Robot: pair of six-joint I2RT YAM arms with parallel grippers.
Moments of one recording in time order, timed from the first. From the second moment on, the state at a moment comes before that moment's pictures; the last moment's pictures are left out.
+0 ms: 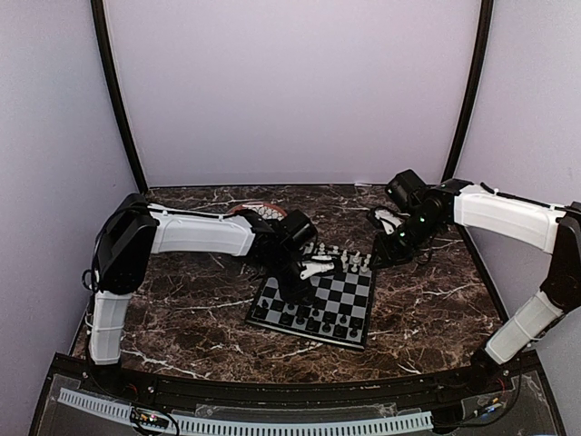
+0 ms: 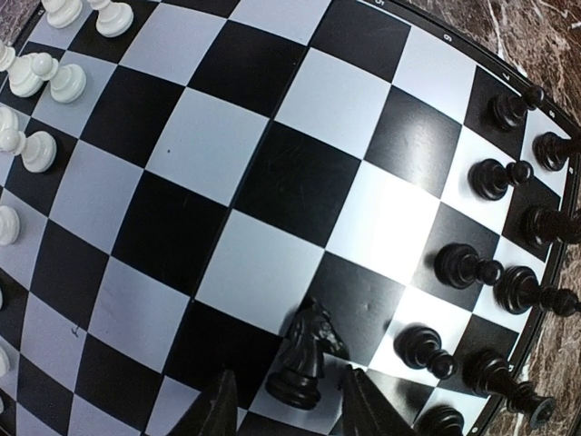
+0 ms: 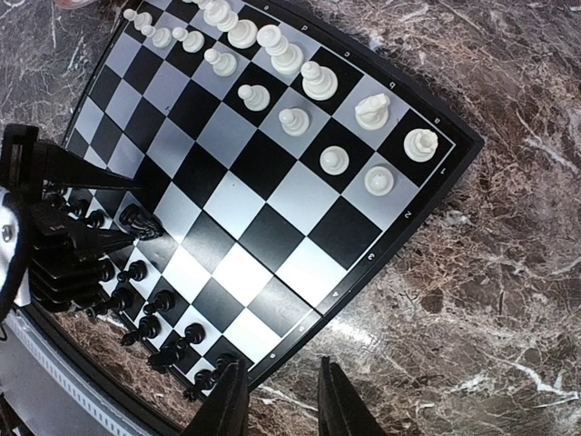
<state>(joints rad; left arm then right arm) -0.95 2.14 1.60 -0.63 0.23 0.41 0.57 1.51 1.17 -0.86 -0.23 0.24</state>
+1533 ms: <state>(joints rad) -0.84 1.98 1.68 -0.51 0.50 0.14 0.47 1.71 1.10 -0.22 -1.09 0.85</state>
